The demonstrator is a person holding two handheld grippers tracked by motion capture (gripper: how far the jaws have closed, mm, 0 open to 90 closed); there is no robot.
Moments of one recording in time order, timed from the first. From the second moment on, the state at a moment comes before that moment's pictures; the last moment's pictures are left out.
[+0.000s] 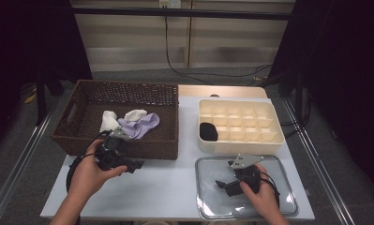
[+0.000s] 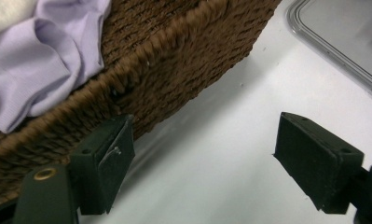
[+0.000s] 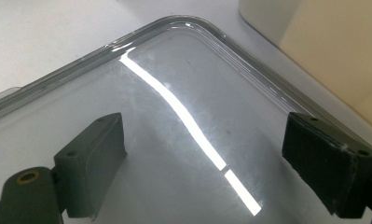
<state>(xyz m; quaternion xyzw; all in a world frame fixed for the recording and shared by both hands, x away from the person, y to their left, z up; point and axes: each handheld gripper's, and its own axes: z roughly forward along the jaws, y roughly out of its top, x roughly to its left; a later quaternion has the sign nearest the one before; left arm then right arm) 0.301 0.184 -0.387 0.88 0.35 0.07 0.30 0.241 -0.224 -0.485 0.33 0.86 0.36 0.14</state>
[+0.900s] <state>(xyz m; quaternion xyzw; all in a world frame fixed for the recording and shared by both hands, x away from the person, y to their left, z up) 0.325 0.194 -0.348 0.88 0.37 0.07 0.30 0.241 -0.224 -0.485 0.33 0.86 0.36 0.14</state>
